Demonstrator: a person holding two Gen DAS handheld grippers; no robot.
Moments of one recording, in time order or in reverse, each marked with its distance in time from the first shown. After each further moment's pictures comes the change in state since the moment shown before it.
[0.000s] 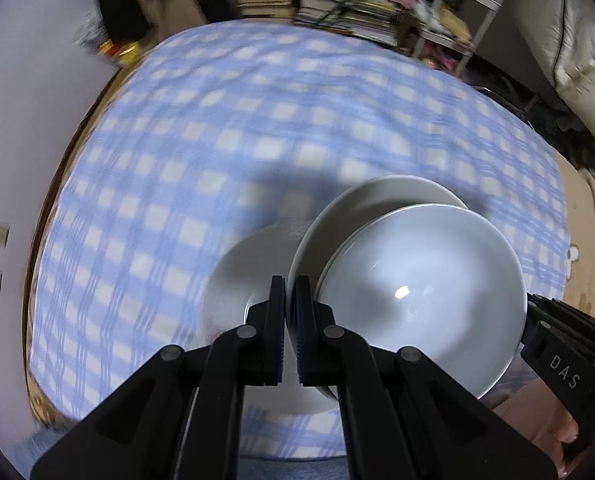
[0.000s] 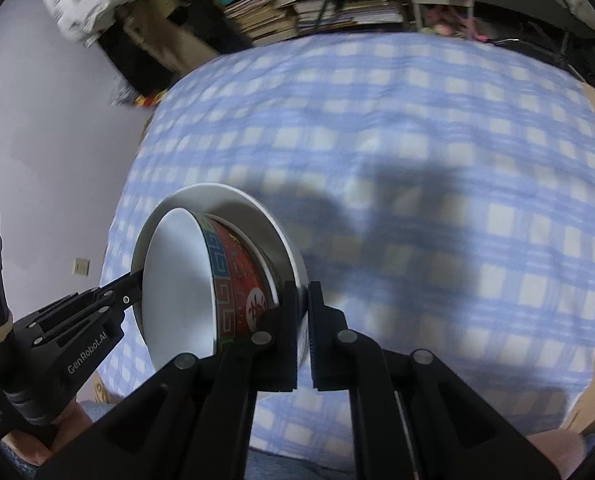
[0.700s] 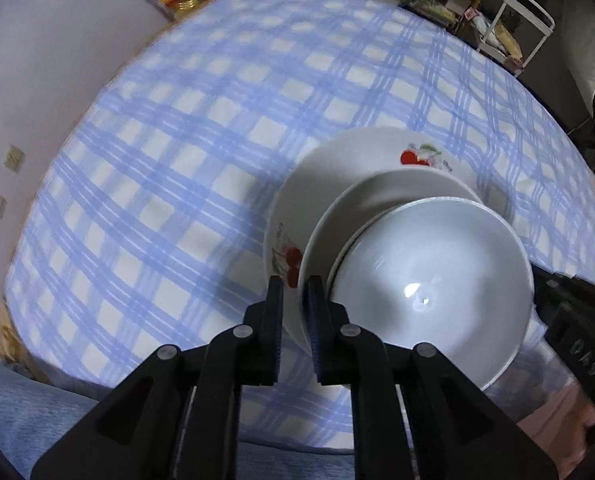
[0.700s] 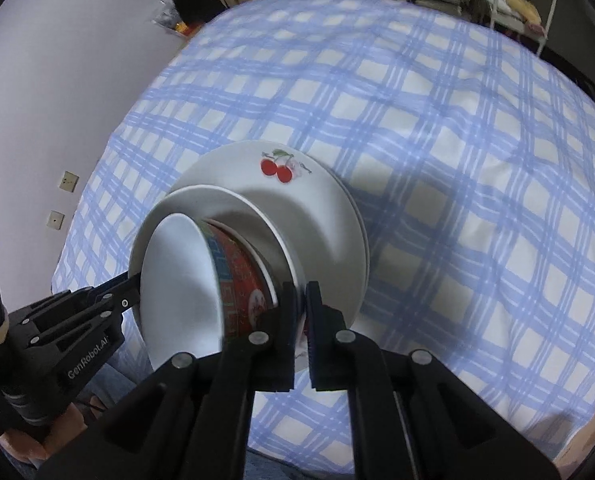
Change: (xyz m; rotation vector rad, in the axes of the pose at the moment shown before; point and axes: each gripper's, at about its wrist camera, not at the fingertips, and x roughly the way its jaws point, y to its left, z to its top) left arm 0.033 0.053 -0.084 -0.149 -0.029 0.062; right arm 0.055 0.046 -0.051 -0.283 0.054 -0.040
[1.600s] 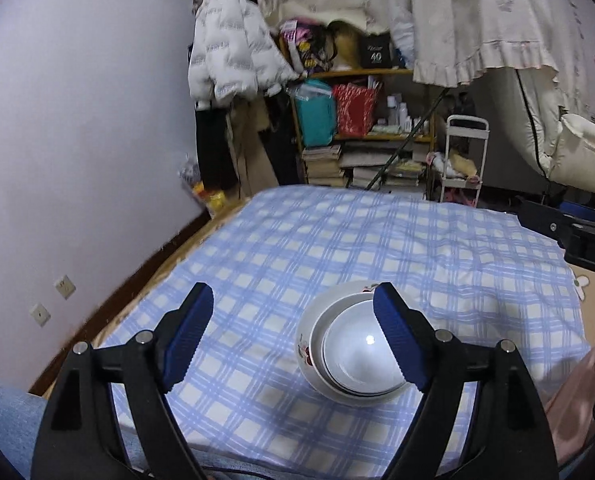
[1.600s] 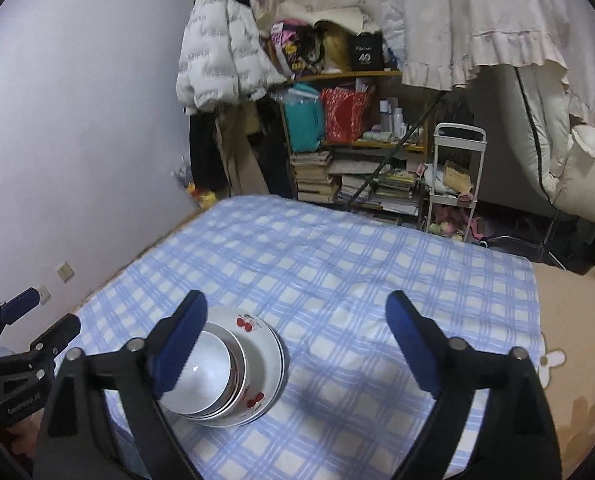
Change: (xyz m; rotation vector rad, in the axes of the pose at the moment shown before) left arm -0.170 -0.018 -0.098 0.103 -0.722 0.084; right arm -0.180 -0.013 -0.058 -0.100 -0.696 -0.132
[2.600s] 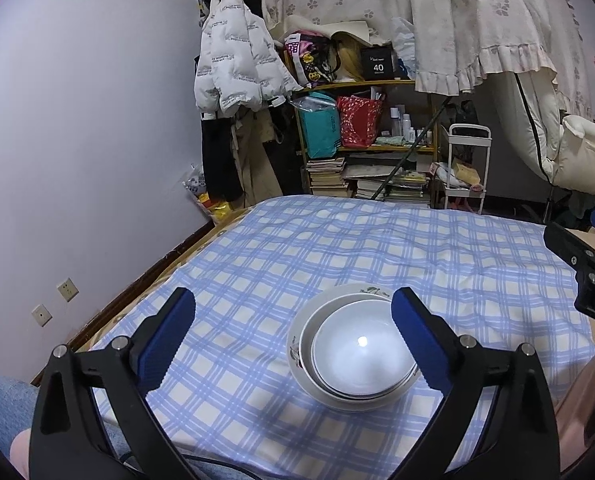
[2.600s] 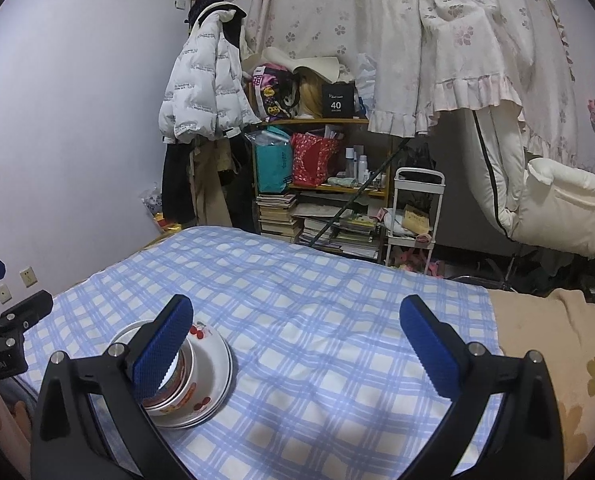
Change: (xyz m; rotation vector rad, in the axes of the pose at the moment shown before) left arm 0.002 -0.017 -0.019 -0.015 -0.043 0.030; right arm -0.030 -0.006 -0.045 -0.080 -0.183 -0.142
